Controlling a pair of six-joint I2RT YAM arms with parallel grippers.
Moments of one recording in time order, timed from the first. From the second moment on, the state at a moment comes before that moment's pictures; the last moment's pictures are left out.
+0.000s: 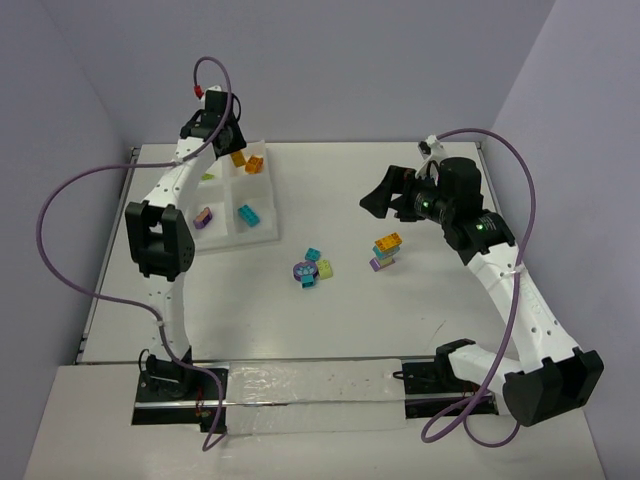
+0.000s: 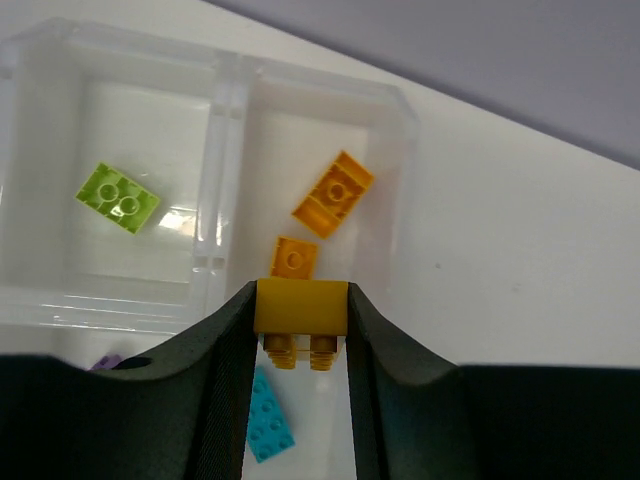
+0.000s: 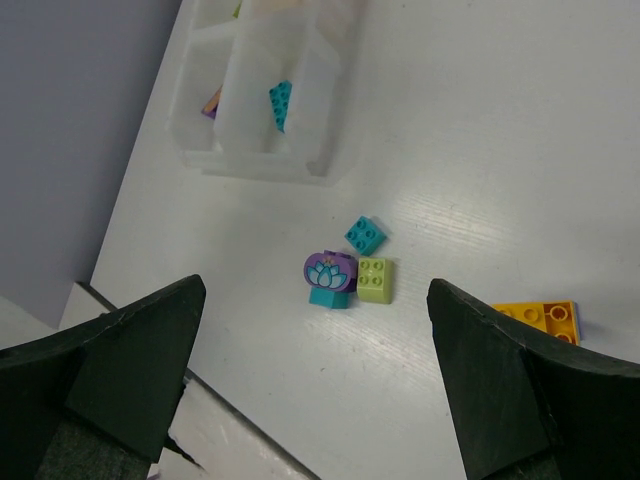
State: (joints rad) left arm -0.24 2.18 2.12 -0.64 -0.26 -0.46; right arm 0.26 1.10 1.14 -0.46 -0.37 0.45
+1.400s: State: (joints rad) left arm -0.76 1.79 1.52 -0.49 -0.20 -0.39; right arm 0.26 1.08 1.08 -0.46 -0.32 0.48
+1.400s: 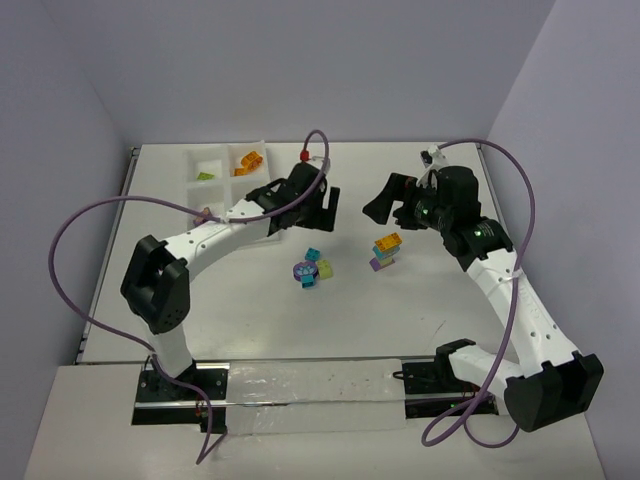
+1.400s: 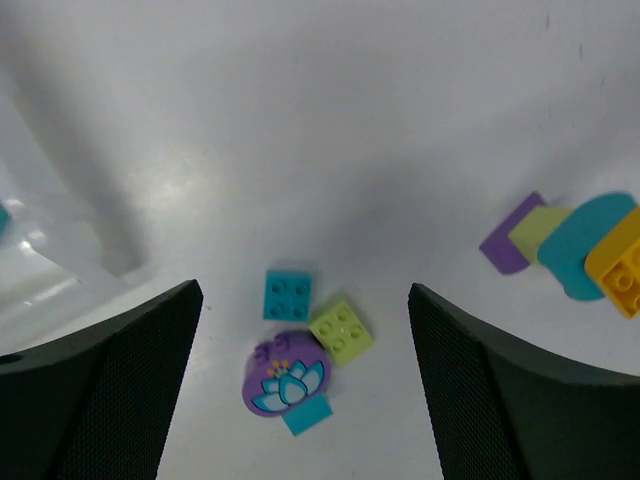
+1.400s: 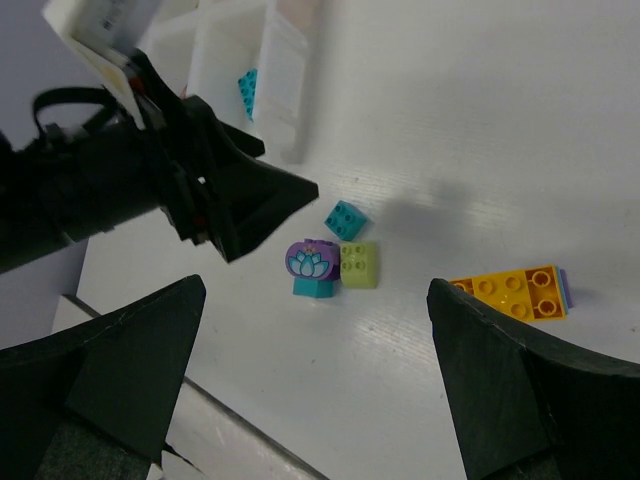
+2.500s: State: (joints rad) left arm -0.82 2.05 1.45 -0.53 -0.29 -0.42; right arm 0.26 1.05 1.05 -0.47 -0.32 0.48
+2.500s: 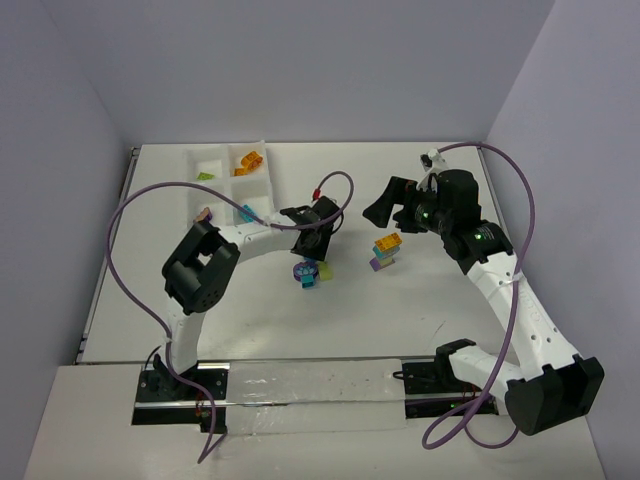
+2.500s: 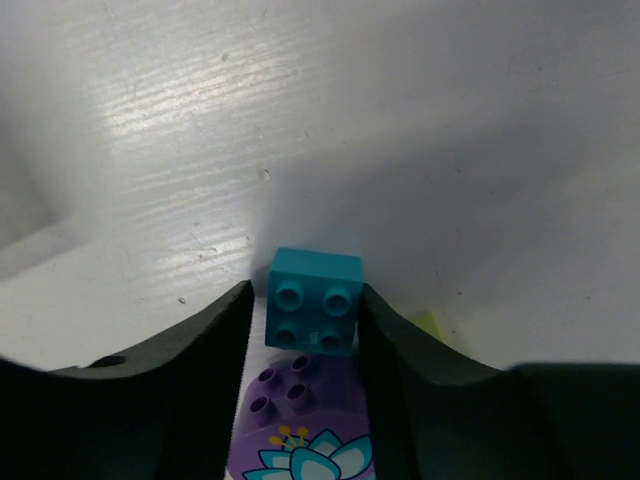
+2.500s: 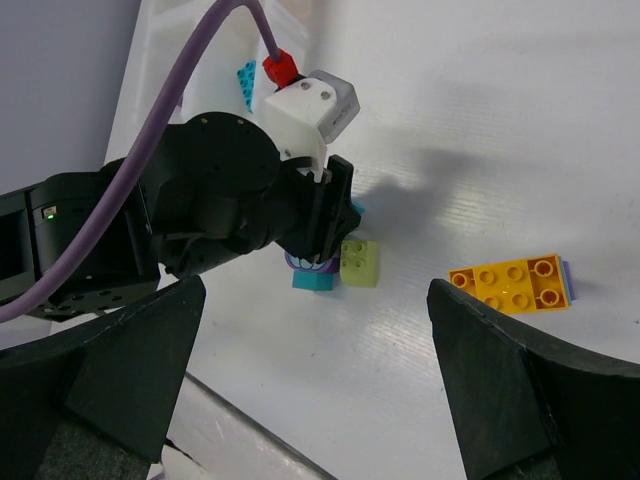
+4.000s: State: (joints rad) left arm -0.63 1.79 1.49 -0.59 -0.43 -0.52; right arm 0.26 1.05 1.05 -0.46 -0.34 0.48
